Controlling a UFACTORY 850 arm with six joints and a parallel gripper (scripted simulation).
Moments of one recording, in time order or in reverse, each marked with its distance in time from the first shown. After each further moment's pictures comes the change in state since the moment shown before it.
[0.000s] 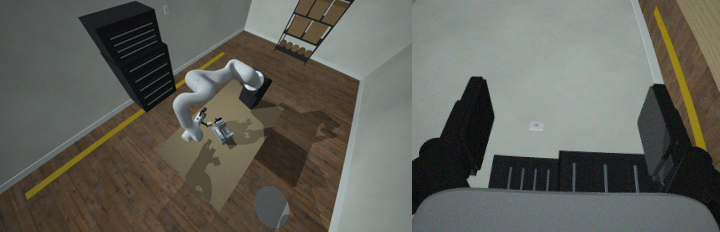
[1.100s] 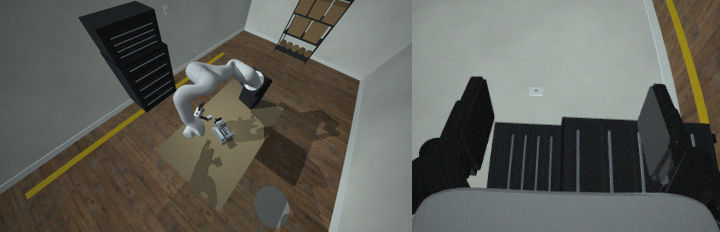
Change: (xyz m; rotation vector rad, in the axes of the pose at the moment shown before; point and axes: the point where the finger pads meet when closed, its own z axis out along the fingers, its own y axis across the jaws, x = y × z) arm -0.033 -0.042 0.015 -0.024 -0.148 -0.016
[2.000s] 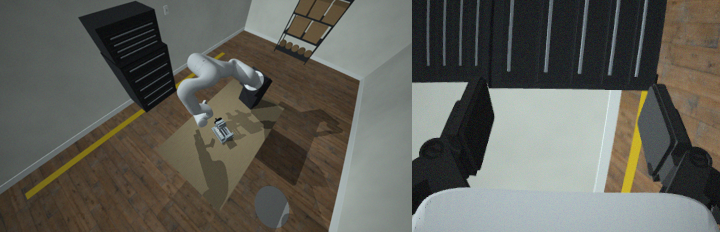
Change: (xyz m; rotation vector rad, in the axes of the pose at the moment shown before) arm -0.124 0.031 0.032 -0.161 -0.748 -0.285
